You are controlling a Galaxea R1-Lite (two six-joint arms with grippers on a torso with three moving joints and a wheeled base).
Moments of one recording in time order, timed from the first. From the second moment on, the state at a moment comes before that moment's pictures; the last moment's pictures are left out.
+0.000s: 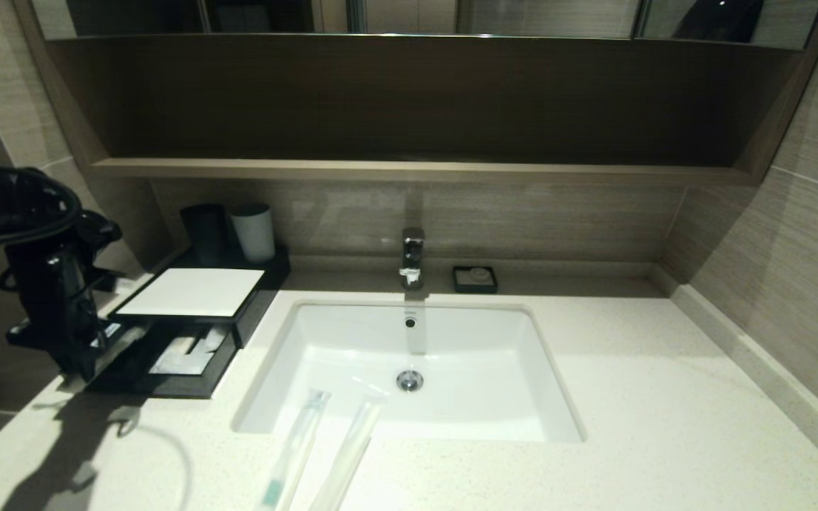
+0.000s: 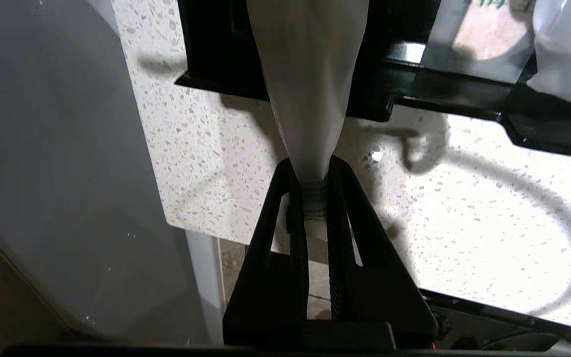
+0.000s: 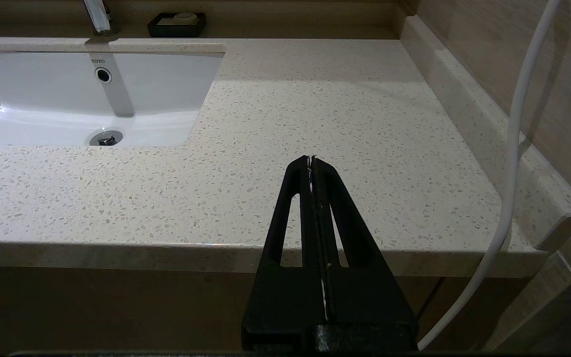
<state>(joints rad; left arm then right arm) 0.25 2.21 -1.93 1.20 0.19 0.25 0.00 0.00 0.00 0.00 0.00 0.00</state>
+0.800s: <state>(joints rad) 0.24 2.22 -1.93 1.11 0.19 0.25 0.00 0.00 0.00 0.00 0.00 0.00</state>
